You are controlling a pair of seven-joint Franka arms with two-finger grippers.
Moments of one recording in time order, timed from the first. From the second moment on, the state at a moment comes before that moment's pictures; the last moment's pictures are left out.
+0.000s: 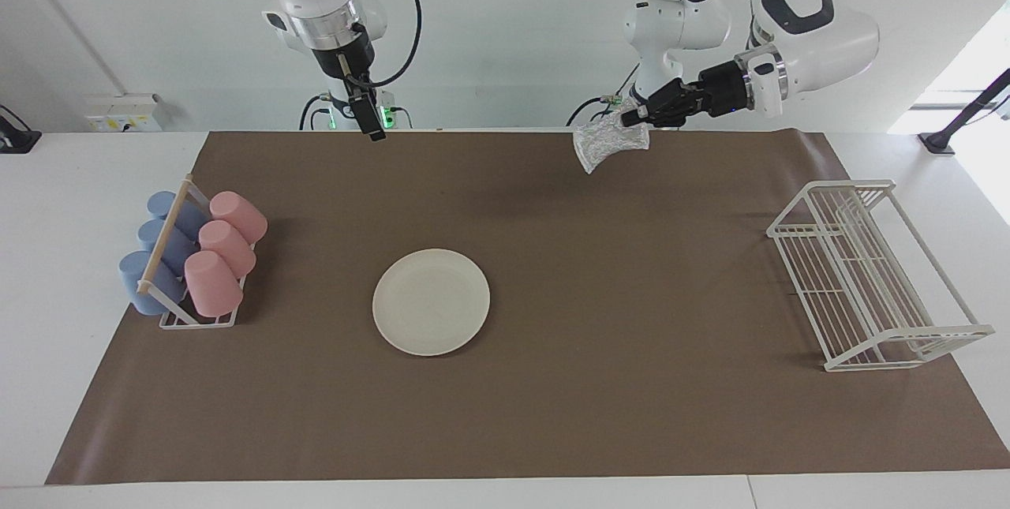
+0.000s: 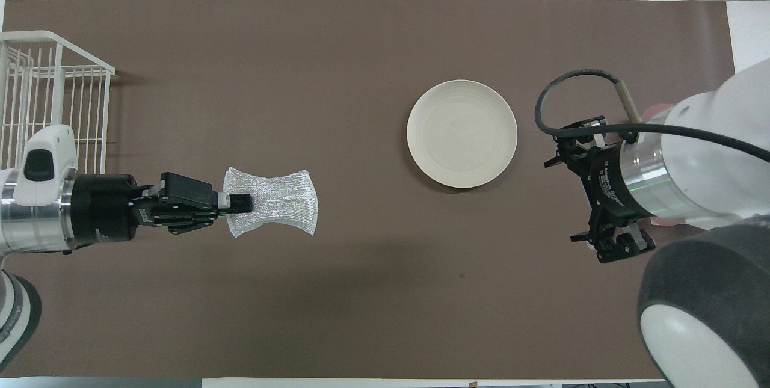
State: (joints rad) left arm -0.18 -0.32 0.06 -2.28 -1.26 1.77 0.06; right arm 0.21 -0.10 0.10 -1.66 0.14 1.50 1.64
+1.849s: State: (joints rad) left arm -0.39 -0.42 0.07 -2.55 -1.58 1.89 0.55; right arm 0.65 -0.09 0.14 -1.89 0.14 2.02 2.21
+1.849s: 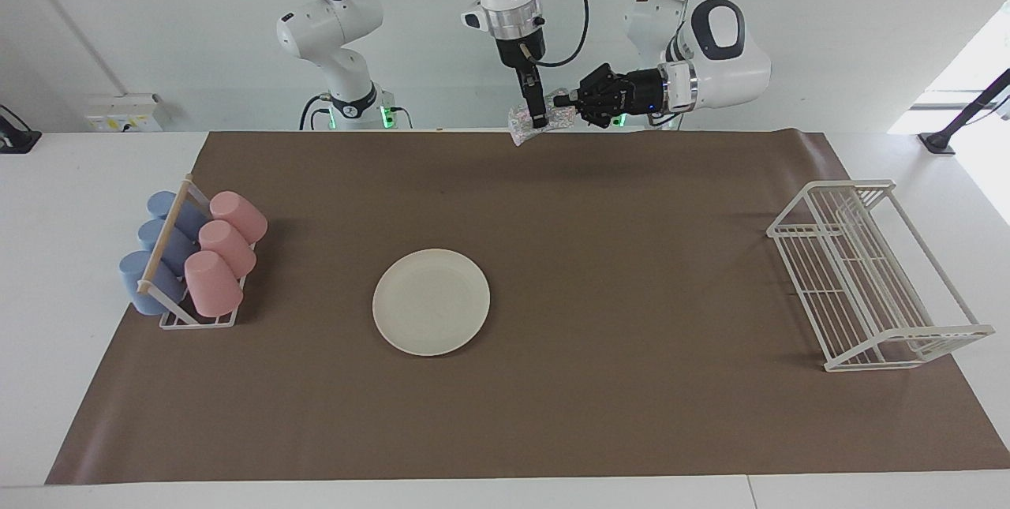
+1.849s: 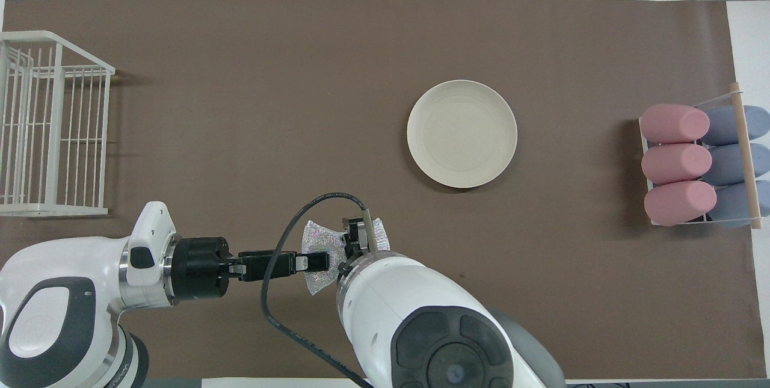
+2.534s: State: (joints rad) left arm -0.39 -0.43 0.07 -2.56 -1.57 1.89 0.53; right arm 0.65 -0.09 0.14 -1.89 0.19 2.05 2.21
